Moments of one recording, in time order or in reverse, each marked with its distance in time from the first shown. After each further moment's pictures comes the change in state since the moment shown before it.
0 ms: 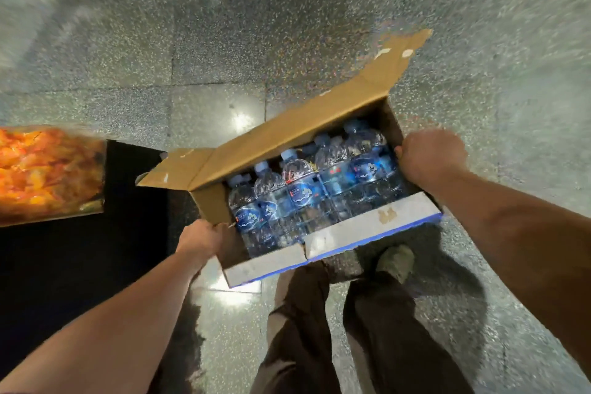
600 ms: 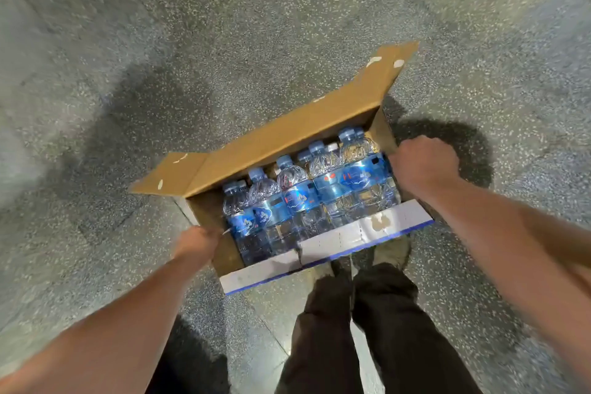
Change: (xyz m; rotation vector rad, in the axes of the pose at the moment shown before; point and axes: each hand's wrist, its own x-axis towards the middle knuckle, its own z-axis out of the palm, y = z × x) left_hand -0.053 0.261 0.003 0.468 0.053 0.383; right_hand -0.101 0.212 0.096 0.435 -0.144 0.566
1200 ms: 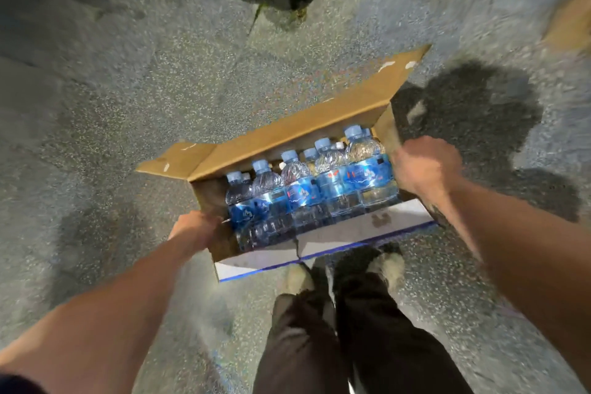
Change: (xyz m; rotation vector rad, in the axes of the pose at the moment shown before) left_hand -0.108 0.333 0.002 0.296 0.082 0.314; right_hand -0.017 0.303 0.041 0.358 -0.032 0.400
